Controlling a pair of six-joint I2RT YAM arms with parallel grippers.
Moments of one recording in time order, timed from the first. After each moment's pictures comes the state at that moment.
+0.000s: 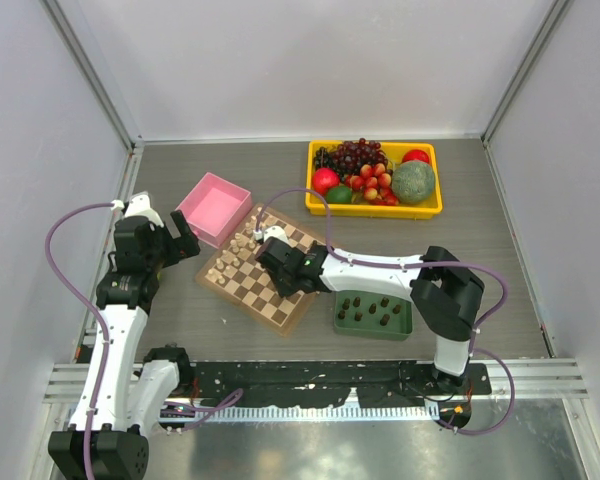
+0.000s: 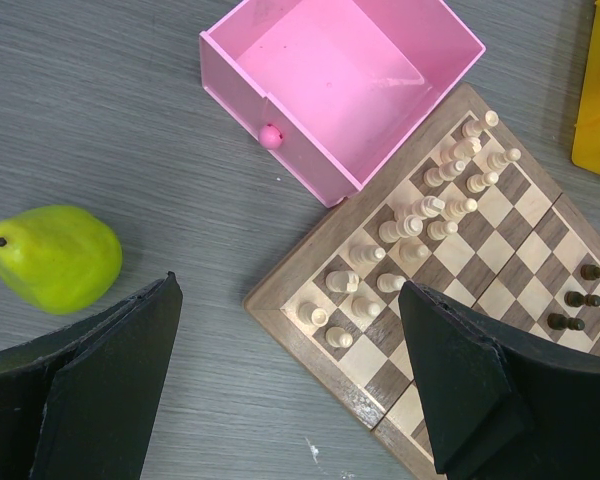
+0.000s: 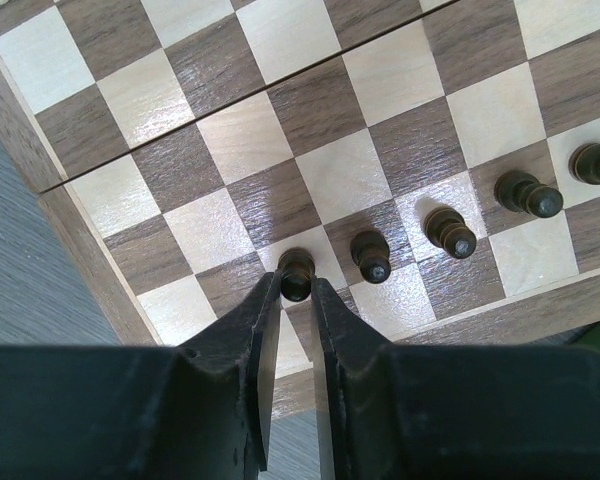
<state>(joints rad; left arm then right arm) 0.02 0.79 0.78 -0.54 -0.02 -0.30 1.10 1.84 1.30 -0.45 0.24 0.46</state>
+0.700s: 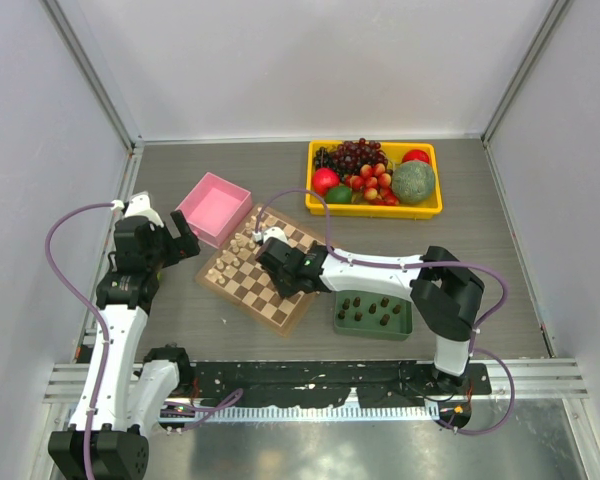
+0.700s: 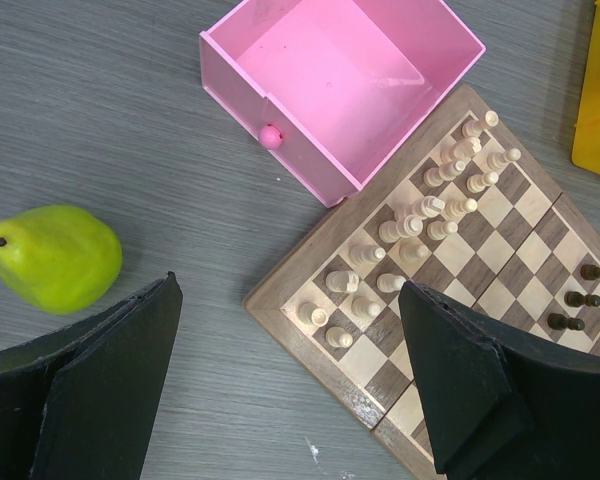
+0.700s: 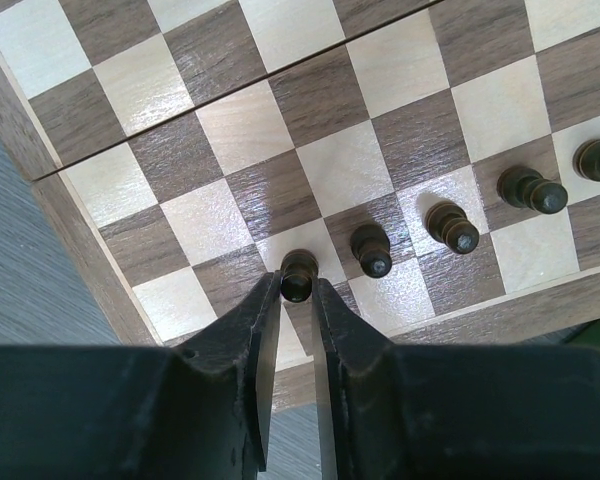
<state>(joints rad) 0.02 0.79 0.78 -0.54 -0.02 -0.30 1.10 1.84 1.30 -0.46 0.23 0.45</state>
